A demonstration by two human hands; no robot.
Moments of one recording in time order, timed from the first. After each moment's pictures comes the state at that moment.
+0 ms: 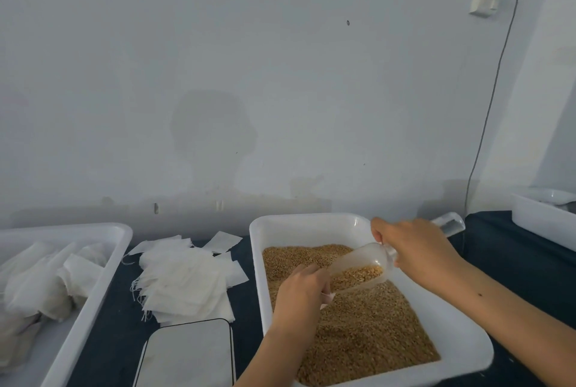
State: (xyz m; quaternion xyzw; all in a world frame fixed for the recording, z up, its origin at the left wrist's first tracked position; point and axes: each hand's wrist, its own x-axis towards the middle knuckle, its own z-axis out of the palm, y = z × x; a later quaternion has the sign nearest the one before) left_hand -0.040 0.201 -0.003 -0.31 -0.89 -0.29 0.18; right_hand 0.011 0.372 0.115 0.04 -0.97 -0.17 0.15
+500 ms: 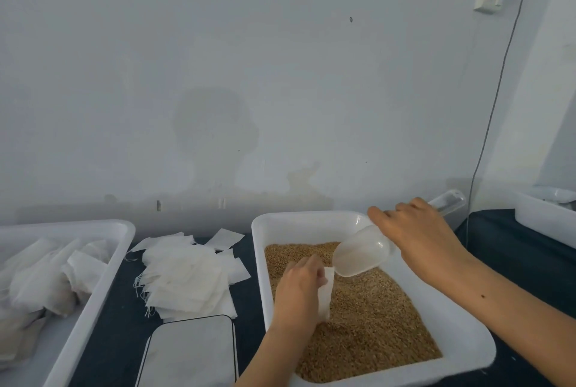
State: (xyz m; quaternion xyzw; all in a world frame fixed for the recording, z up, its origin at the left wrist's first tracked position) left_hand -0.041 0.201 -0.006 -0.24 -0.87 -0.37 0.20; right_hand 0.017 0.360 0.129 0.08 -0.94 -0.28 0.16
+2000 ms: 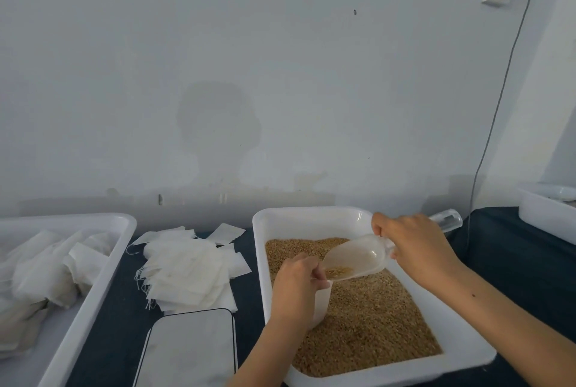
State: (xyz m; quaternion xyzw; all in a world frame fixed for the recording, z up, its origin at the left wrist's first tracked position) left_hand -0.041 0.198 -0.002 -0.22 -0.85 -0.45 0.14; right_hand 0.005 0.369 0.102 0.00 -0.97 -0.14 0.19
